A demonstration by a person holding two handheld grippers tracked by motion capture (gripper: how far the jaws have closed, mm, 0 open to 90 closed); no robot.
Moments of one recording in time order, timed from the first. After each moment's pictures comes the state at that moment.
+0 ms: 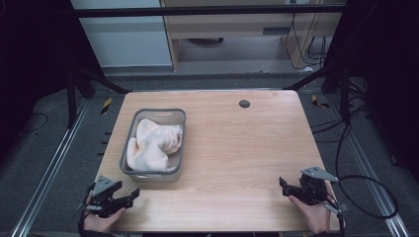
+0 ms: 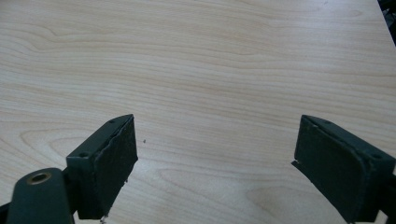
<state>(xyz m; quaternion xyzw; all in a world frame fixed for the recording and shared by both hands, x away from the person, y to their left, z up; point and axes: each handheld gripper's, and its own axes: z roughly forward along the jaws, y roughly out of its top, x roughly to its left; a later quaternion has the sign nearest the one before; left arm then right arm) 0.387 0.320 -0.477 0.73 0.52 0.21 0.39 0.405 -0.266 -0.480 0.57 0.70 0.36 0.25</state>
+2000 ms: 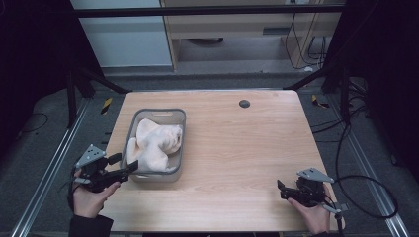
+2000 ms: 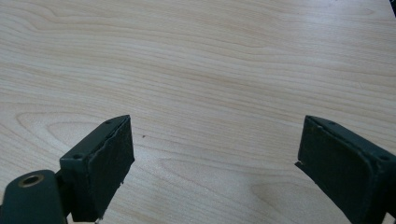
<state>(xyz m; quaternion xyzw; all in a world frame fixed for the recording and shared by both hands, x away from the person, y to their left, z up) 0.420 0.304 -0.378 0.73 0.47 0.21 0.45 0.404 -0.262 -0.486 0.55 0.72 0.35 0.26</state>
